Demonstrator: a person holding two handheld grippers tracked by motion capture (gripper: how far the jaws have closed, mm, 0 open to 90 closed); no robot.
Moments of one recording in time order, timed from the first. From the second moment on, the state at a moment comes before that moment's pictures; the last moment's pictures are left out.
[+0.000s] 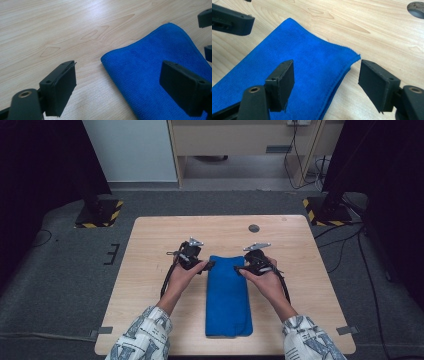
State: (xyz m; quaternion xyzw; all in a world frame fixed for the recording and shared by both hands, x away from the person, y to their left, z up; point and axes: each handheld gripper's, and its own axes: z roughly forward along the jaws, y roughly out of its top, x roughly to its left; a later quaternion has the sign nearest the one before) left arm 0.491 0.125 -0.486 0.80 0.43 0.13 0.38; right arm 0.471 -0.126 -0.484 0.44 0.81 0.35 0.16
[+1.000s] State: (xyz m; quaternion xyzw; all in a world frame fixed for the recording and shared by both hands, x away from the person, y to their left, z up) left arm 0.521 0.112 -0.509 0.82 0.44 0.11 0.35; right arm 0.526 -0.112 -0.505 0.45 0.83 0.29 0.15
